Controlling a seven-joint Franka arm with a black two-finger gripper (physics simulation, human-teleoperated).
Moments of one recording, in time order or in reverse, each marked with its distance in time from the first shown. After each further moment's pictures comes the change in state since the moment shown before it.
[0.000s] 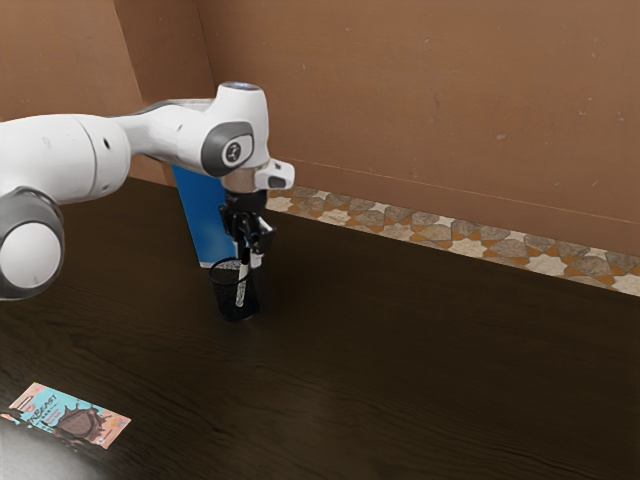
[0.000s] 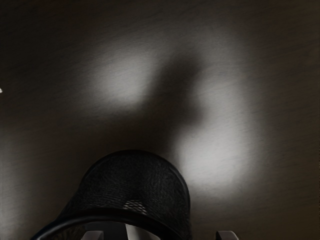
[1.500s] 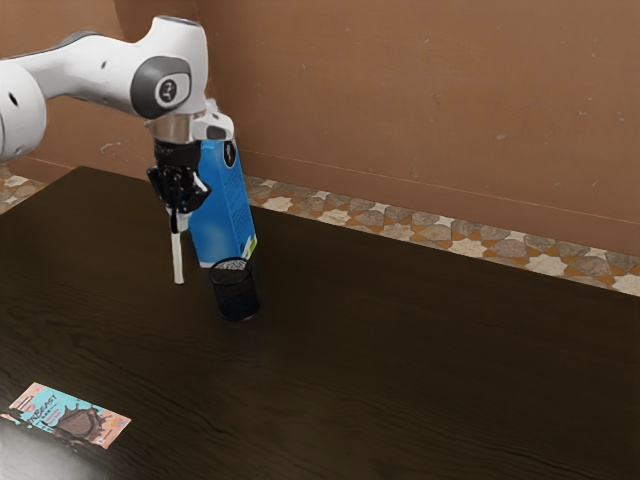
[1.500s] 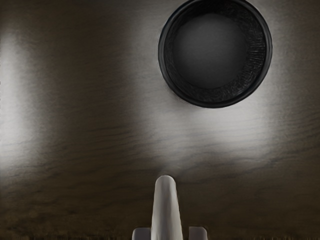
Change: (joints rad) arm 0.092 -0.323 0.006 -0.173 0.024 -0.219 -0.091
